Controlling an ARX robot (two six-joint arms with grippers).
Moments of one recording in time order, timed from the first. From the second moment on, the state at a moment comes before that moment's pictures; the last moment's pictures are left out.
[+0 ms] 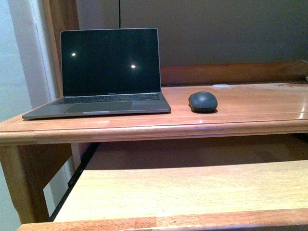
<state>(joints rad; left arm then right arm) 0.00 0.01 0.01 0.00 0.00 -0.01 -0.27 1.00 0.55 0.22 -0.64 -0.02</state>
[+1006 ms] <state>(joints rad) 0.00 0.01 0.01 0.00 0.00 -0.01 0.29 1.68 0.71 0.70 0.06 -0.08</state>
